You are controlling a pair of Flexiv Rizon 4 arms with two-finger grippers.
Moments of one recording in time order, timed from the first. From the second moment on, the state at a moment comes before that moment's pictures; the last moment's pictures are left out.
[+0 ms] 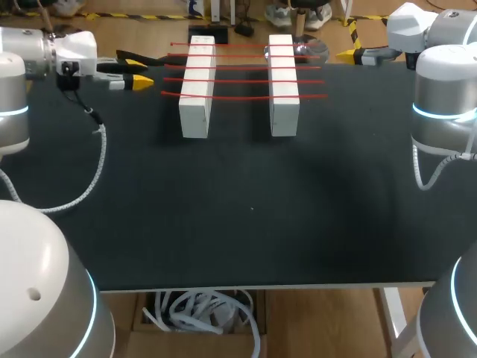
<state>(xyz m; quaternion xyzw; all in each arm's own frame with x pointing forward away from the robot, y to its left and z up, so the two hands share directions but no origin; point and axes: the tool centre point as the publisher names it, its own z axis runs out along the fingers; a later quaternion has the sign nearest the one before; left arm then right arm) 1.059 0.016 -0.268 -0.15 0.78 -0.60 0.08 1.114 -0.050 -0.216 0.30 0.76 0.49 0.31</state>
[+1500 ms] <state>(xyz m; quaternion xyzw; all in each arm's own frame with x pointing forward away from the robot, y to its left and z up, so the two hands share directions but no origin) 1.048 -0.011 -0.307 -0.08 0.79 -0.60 0.03 1.114 -0.050 -0.216 0.30 0.76 0.49 0.31</state>
